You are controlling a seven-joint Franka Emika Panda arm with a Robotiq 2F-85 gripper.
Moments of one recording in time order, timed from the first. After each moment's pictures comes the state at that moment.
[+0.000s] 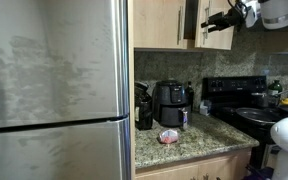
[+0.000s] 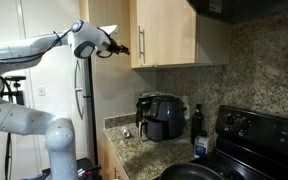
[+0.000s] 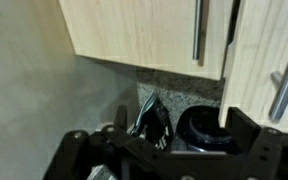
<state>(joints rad) -0.07 -1.05 0.10 -2.39 0.81 2.52 2.49</state>
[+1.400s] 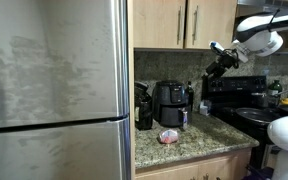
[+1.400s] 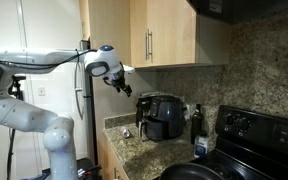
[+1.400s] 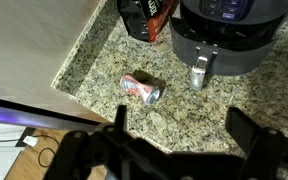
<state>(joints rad) -0.20 -0.97 0.08 -2.60 0.61 2.07 2.56</state>
